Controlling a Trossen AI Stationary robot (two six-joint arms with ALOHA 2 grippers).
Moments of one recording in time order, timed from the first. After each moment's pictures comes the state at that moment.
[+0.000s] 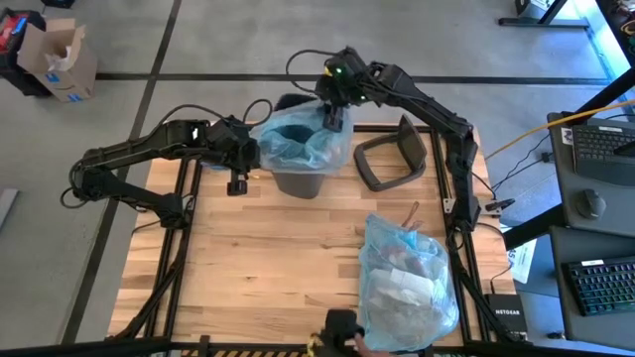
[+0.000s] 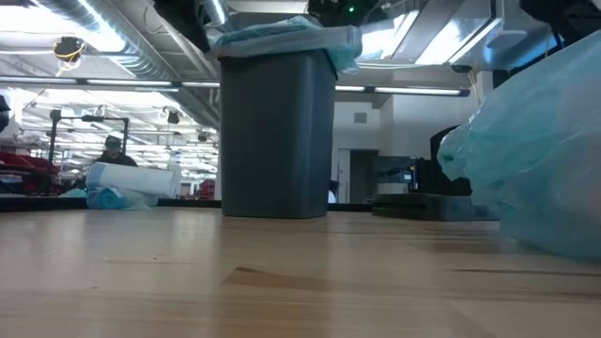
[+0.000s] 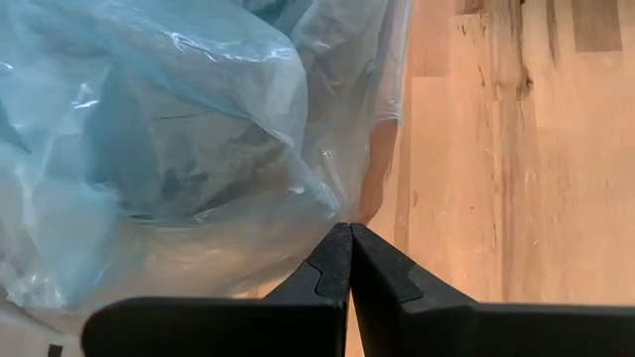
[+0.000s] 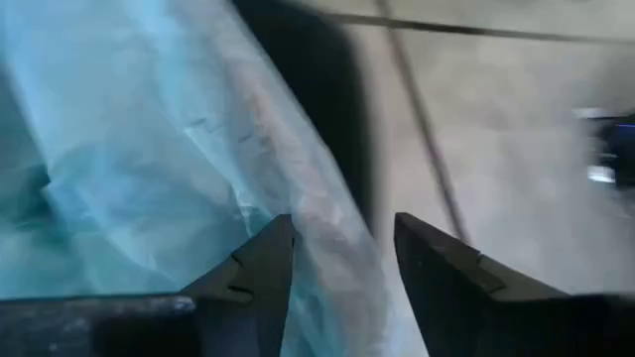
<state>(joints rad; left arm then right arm) 0.27 1.19 1.35 -1.09 -0.09 0.28 -0.50 2.01 2.31 -1.09 0.00 -0.42</state>
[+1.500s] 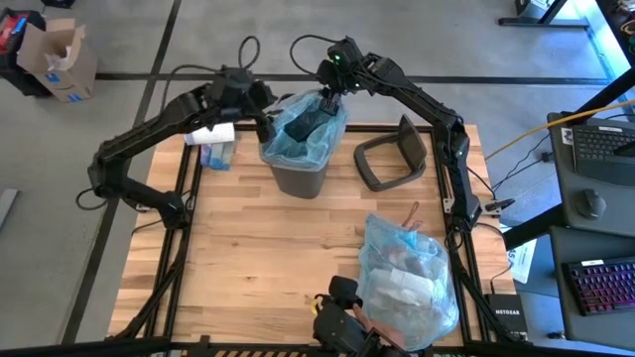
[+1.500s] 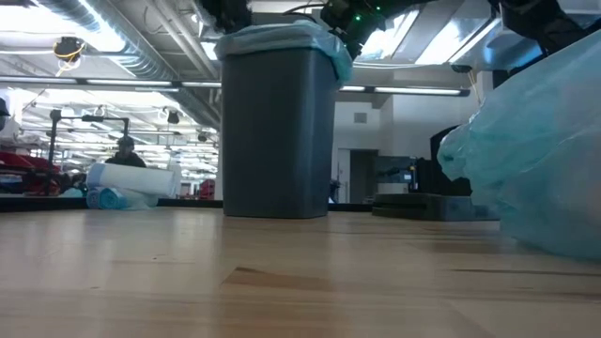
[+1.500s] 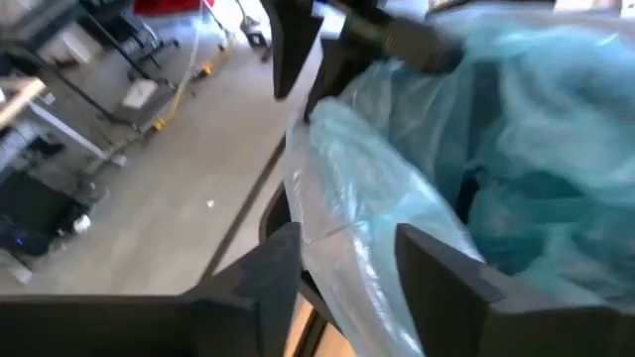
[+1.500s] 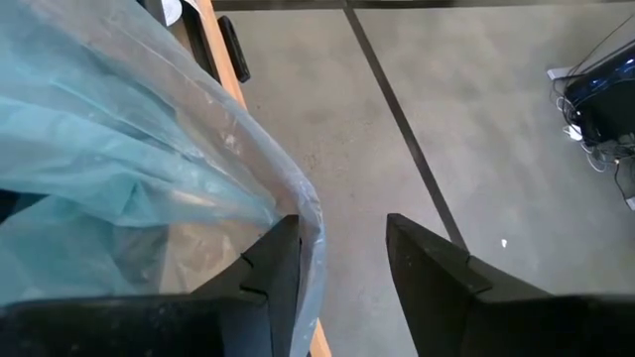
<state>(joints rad) 0.54 1.34 1.50 -0.66 -0.15 0.38 -0.63 2.12 2.31 -0.94 0.01 -0.40</state>
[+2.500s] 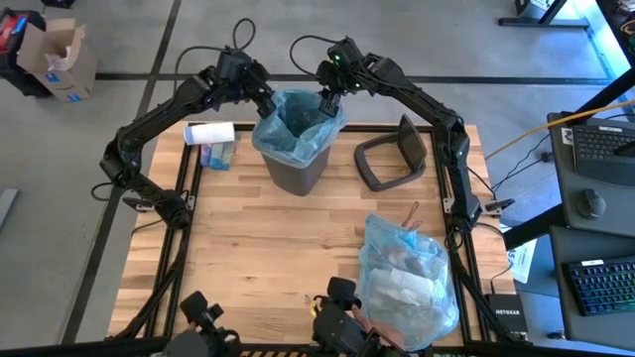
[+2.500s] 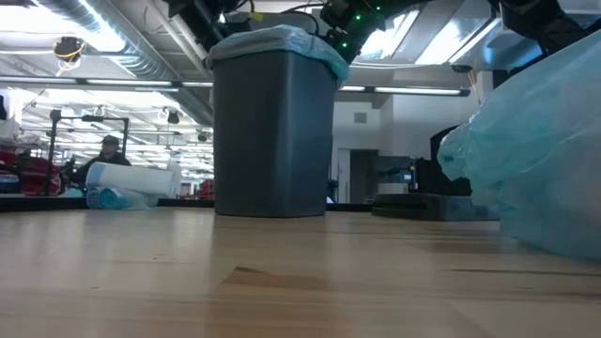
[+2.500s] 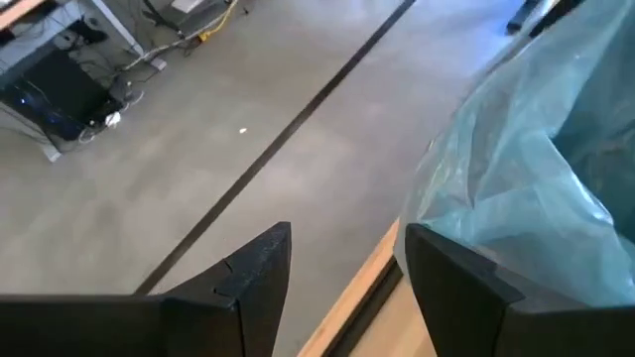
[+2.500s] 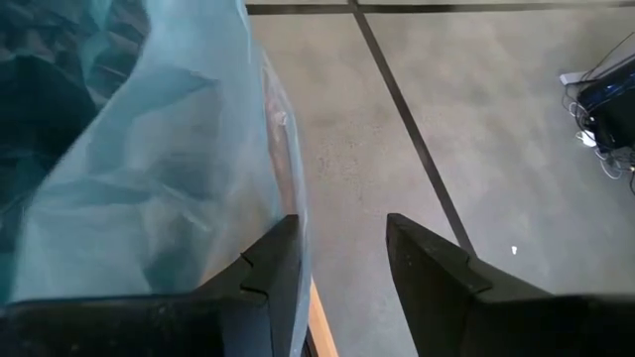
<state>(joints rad) 0.81 1.48 1.49 -0.60 -0.11 0.30 -0.63 2.12 2.31 -0.95 -0.02 -0.40</state>
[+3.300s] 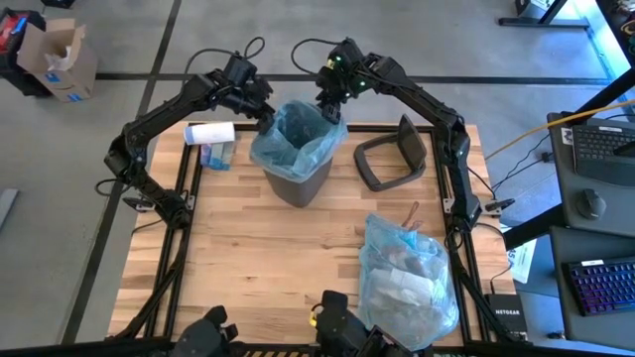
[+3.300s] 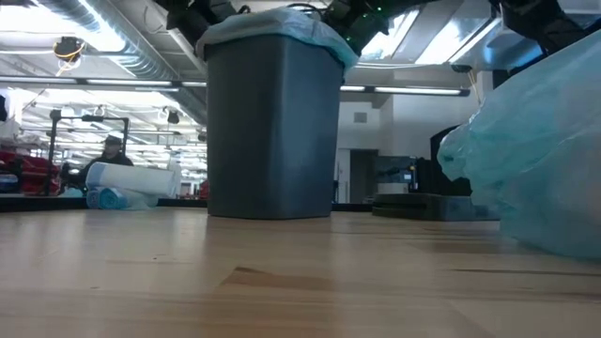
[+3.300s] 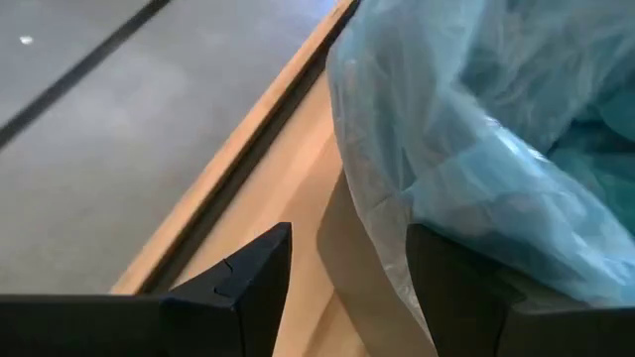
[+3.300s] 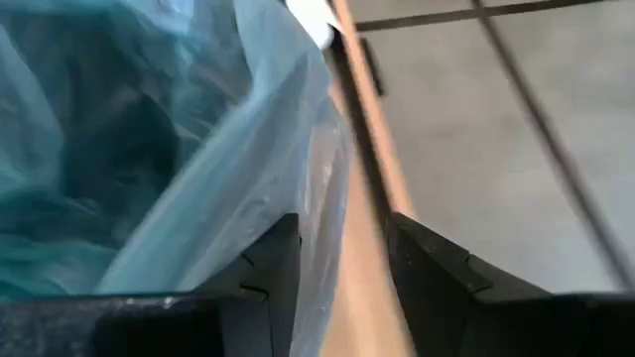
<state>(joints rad) 0.82 1.53 1.49 -0.82 0.30 0.18 -0.64 2.11 2.31 -1.03 -0.33 -0.36</state>
